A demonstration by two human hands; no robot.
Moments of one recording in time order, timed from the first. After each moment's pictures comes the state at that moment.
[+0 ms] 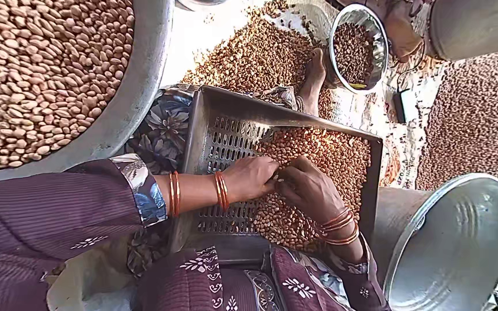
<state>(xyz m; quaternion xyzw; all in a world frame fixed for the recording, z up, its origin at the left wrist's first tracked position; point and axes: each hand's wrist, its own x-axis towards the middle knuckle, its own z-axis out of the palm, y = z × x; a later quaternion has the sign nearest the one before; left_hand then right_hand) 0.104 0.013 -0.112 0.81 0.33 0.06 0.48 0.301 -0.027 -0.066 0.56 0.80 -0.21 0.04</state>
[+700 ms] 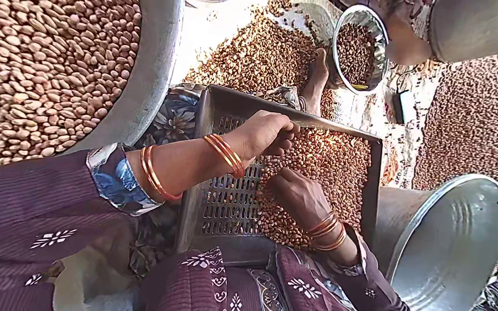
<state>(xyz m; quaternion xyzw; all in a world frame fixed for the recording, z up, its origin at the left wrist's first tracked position) 0.095 0.070 -0.046 0.27 0.46 0.21 0.82 0.270 -0.039 -0.075 0.50 0.85 -0.15 0.05</state>
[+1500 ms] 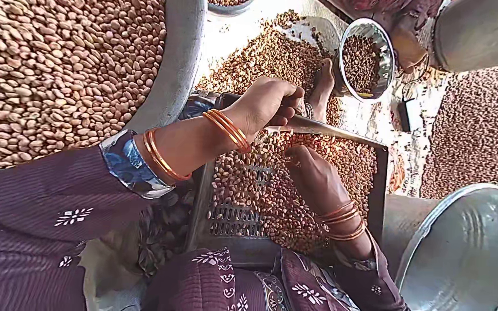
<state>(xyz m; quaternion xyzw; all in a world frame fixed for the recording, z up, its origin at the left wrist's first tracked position) 0.076 0.101 -0.034 0.29 0.48 0.31 0.77 0.251 -0.001 -0.044 0.62 0.76 -0.20 0.05</state>
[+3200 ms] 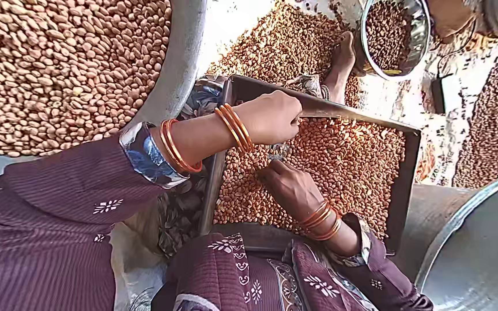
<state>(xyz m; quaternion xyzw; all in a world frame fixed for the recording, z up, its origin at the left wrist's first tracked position) 0.071 0.092 -0.048 0.81 0.39 -0.05 0.43 0.223 -0.047 -0.094 0.46 0.87 -0.18 0.00</state>
